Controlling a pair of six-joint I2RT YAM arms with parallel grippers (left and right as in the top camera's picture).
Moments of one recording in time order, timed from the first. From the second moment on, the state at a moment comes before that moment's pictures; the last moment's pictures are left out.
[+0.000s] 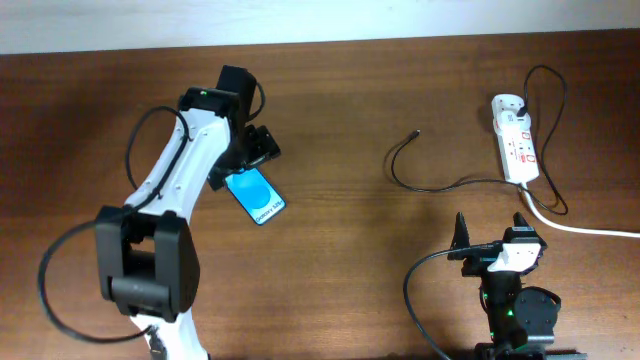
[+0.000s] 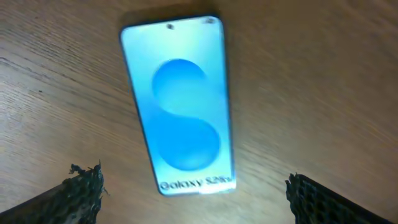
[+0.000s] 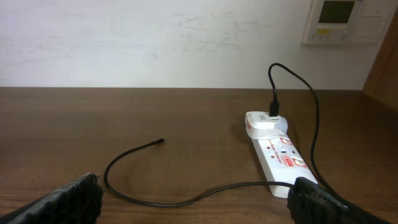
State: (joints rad) left arm -0.22 2.00 1.66 -1.14 -0.01 -0.73; right arm -0.06 0.01 0.01 -0.07 -0.02 -0.01
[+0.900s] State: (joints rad) left arm -0.18 2.11 1.49 -0.90 -0.02 -0.84; right arm -0.06 0.01 0.01 -0.07 -0.02 -0.01
